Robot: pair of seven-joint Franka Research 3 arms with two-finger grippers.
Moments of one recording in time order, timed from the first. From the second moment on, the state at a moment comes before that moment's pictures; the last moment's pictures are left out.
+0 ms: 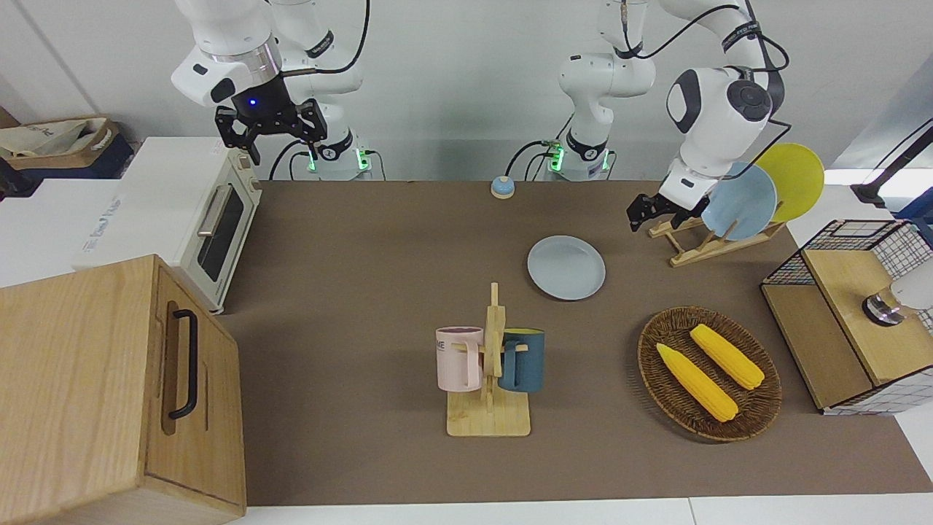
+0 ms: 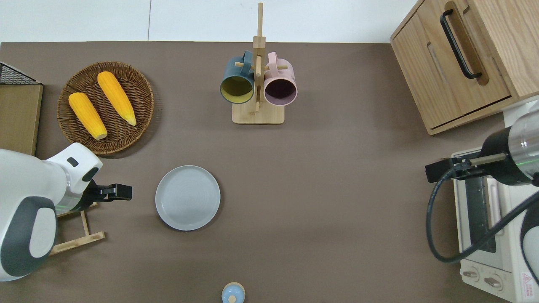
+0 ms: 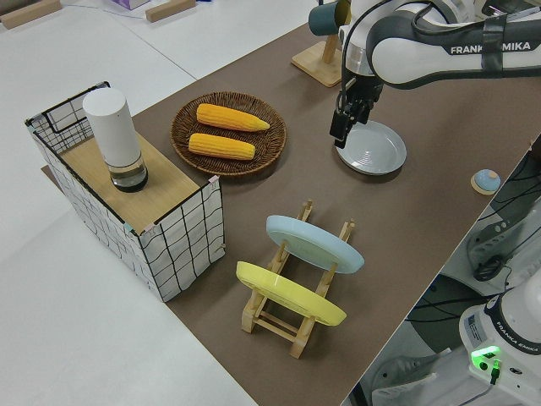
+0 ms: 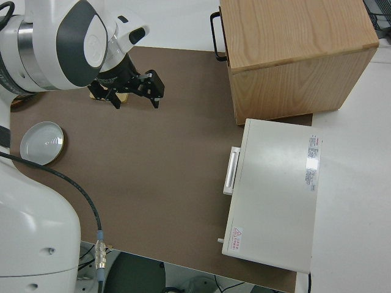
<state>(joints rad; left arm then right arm) -0.06 -0.14 0.03 -2.20 -0.03 1.98 -0.07 0.02 -0.01 0.12 -1.47 0.00 1.39 0.03</state>
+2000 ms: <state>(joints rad) -0.06 -0.09 -0.11 -2.56 -0.08 2.53 -0.25 0.02 -0.01 0.12 -1.47 0.00 1.39 0.03</state>
